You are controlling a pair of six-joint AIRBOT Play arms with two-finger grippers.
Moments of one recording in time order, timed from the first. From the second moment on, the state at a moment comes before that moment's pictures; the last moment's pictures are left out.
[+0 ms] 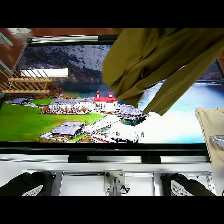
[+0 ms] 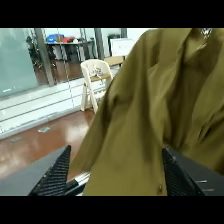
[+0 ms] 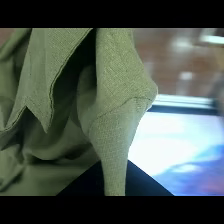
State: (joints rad) left arm -0.51 -1.05 1.78 1.20 -0.56 -1.12; right arm -0.05 -1.19 2.04 -1.69 1.07 1.51
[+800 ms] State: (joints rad) left arm -0.50 -1.05 1.78 1.20 -0.68 -1.15; right arm -0.70 -1.19 2.04 -1.89 1.05 1.69
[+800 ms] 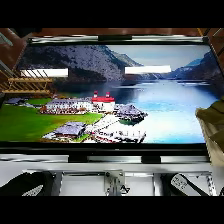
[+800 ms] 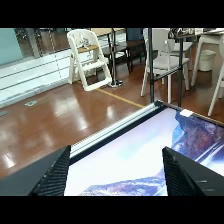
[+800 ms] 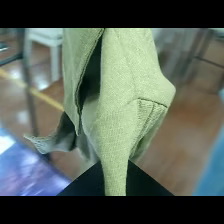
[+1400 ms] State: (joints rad) left arm -0.50 -1.04 1.78 1.20 -0.81 -1.18; right arm -0.85 -1.23 2.04 -1.94 0.98 1.68
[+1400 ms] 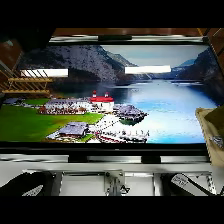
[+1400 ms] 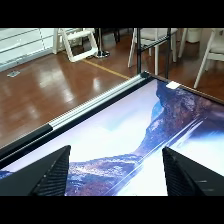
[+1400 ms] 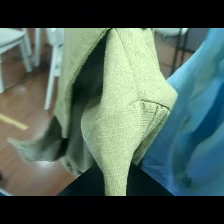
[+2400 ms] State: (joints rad) left arm -0.50 -1.03 1.78 1.24 -0.91 -1.25; right arm -1.17 -1.28 2.04 -1.84 1.00 1.75
